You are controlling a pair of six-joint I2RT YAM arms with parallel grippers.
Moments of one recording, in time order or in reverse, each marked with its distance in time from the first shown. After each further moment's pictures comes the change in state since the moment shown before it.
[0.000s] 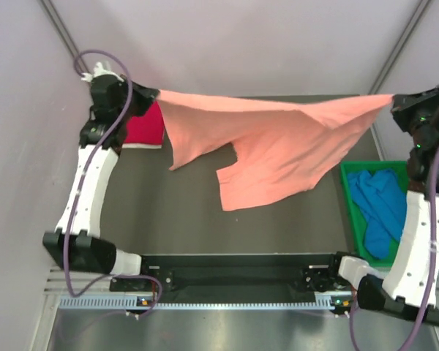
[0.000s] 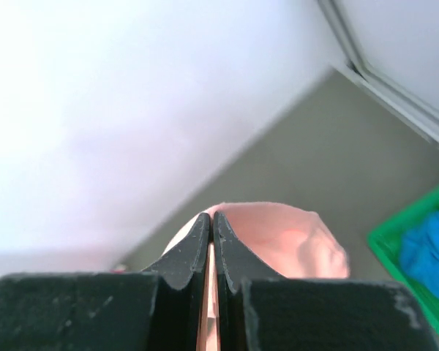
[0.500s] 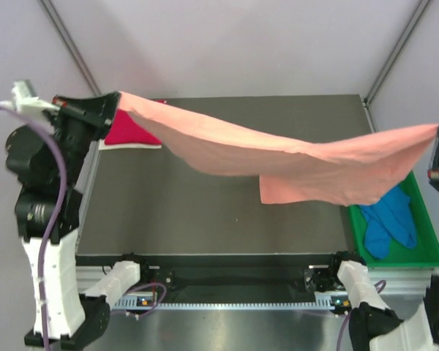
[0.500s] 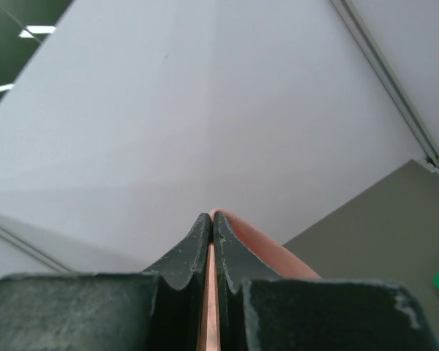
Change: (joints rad) left arm 0.000 -0.472 0.164 -0.182 -0.011 -0.030; right arm -0.008 -0.228 0.509 -0.273 -0.026 0.065
